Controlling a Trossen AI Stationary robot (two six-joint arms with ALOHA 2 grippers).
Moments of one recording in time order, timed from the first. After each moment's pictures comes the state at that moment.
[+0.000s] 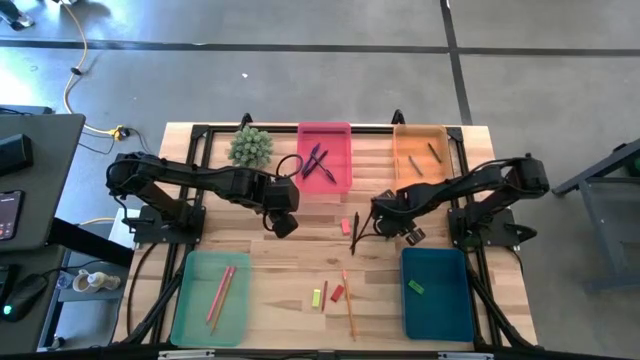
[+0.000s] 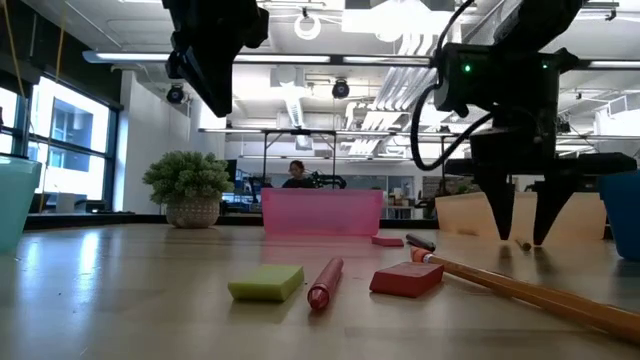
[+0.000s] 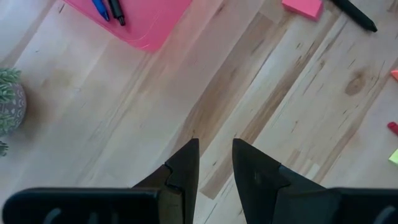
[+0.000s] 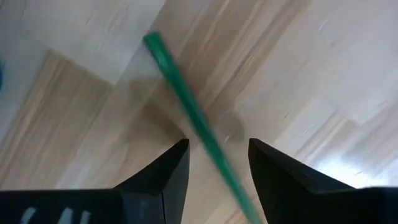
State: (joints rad) left arm 0.05 1.53 1.29 -1.04 -0.23 -0.62; right arm -0.01 1.52 0.74 -0.69 0.06 -0.63
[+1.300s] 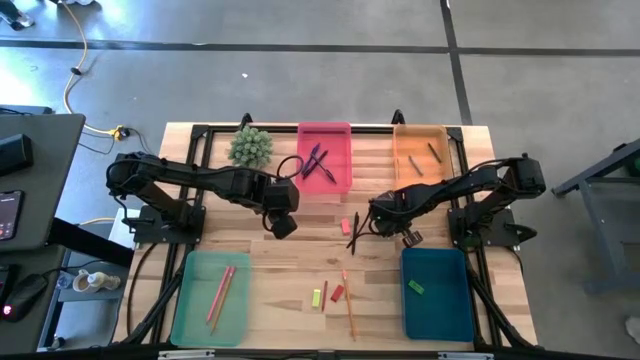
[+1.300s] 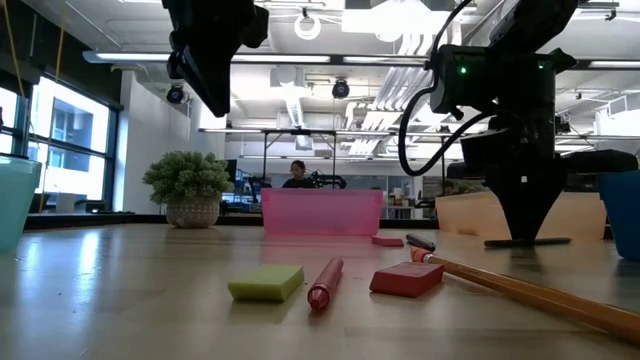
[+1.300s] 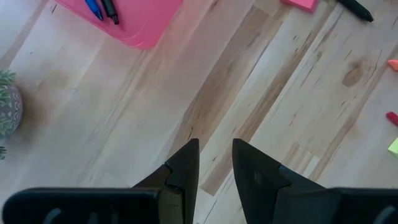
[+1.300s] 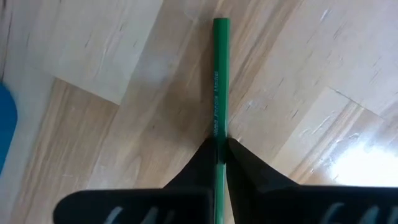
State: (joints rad) left arm 0.05 1.53 1.29 -1.05 -0.21 -0.59; right arm -0.01 1.59 0.74 -0.67 0.03 -0.49
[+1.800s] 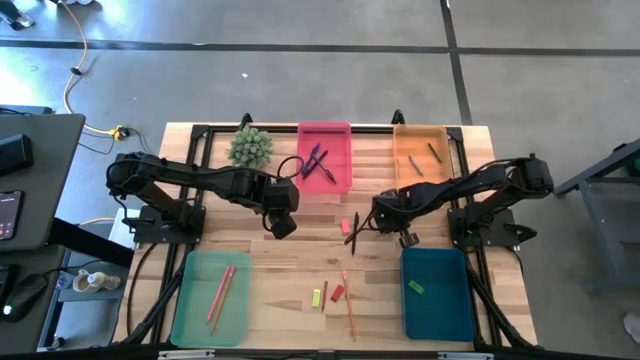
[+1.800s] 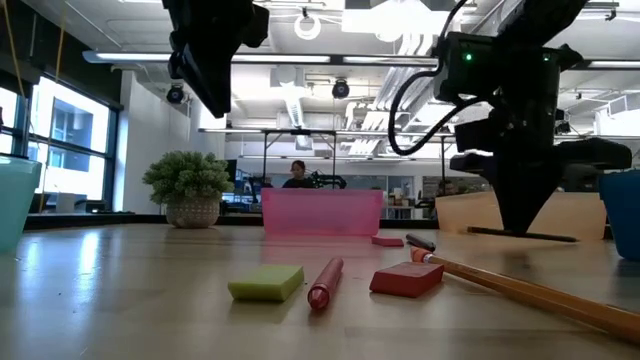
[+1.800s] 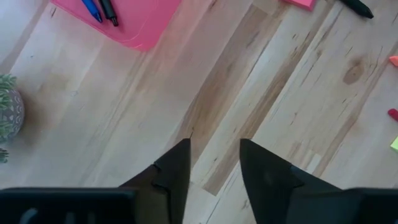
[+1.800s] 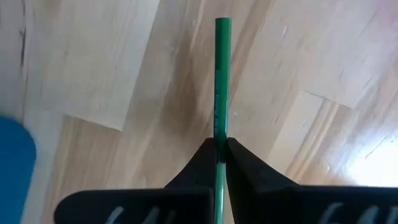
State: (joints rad) left arm 0.05 1.53 1.29 -1.05 -0.21 -0.57; right arm -0.01 1.49 0.73 -0.65 0.02 -0.36
